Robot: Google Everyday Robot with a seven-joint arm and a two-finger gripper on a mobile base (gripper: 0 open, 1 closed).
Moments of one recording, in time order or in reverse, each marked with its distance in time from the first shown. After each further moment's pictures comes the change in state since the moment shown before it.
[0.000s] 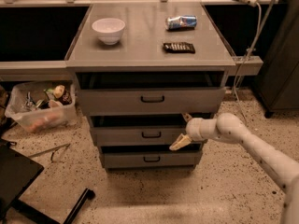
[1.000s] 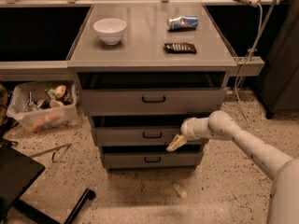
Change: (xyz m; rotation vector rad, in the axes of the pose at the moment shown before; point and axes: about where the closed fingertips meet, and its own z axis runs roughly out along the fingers) arm -0.002 0.002 0.035 -0.055 0.052 -0.056
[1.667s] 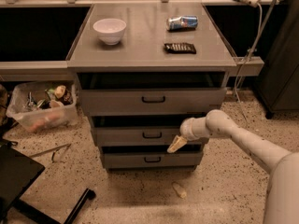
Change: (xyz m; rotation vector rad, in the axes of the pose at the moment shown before) arm 0.004 0.006 0.004 -0.026 0.065 -0.023
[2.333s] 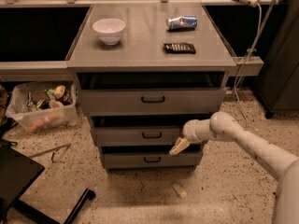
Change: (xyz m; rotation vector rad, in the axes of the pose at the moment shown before) arm 0.001 0.009 -0.014 -0.006 -0.023 0.023
